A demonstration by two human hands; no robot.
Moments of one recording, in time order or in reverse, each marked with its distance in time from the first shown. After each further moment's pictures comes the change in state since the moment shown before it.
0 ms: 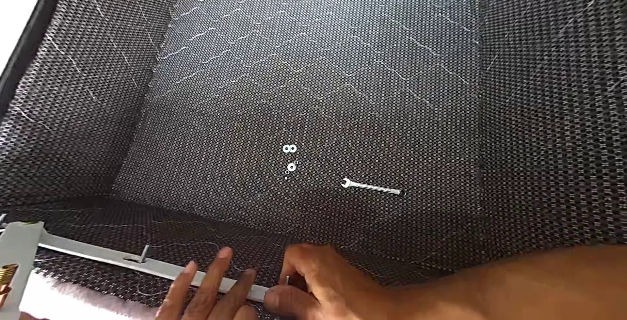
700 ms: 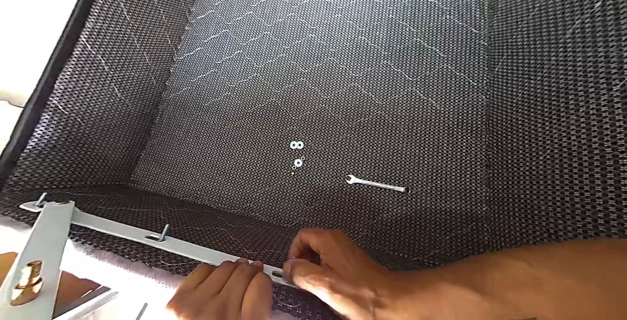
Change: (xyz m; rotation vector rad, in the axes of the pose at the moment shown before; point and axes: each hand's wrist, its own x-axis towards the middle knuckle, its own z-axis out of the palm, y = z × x) left_hand 0.012 -0.006 0.002 0.165 0.075 0.139; right_hand -0.004 0.002 -0.001 0.084 0.066 0.100
